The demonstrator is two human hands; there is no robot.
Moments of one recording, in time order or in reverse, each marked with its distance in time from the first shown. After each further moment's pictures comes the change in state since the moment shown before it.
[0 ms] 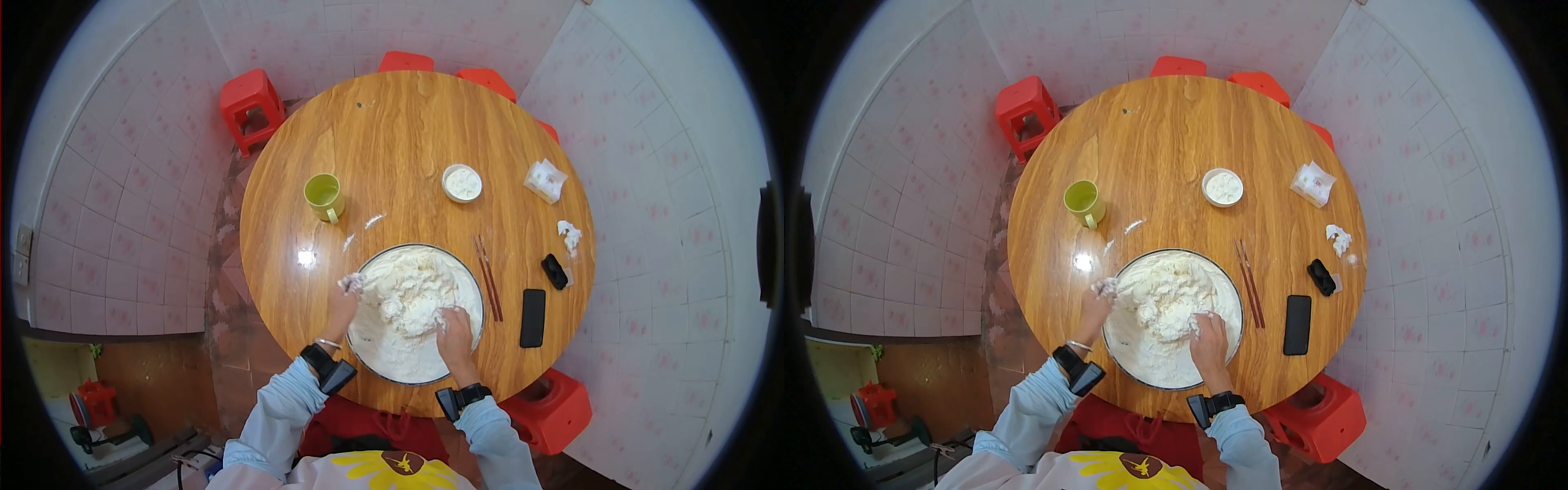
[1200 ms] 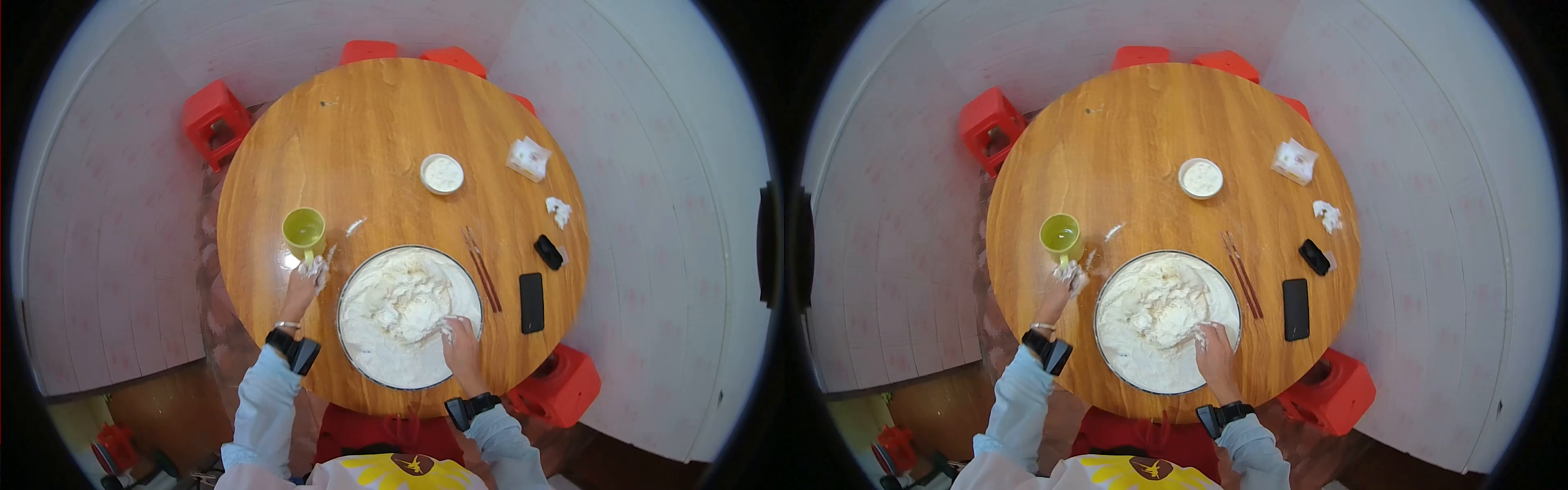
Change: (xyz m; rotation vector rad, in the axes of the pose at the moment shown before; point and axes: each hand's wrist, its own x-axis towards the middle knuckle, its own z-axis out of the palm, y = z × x) left_hand 0.078 0.033 -0.057 0.234 -0.104 0.018; right_hand -0.013 -0.008 -0.013 0.013 0.003 0.183
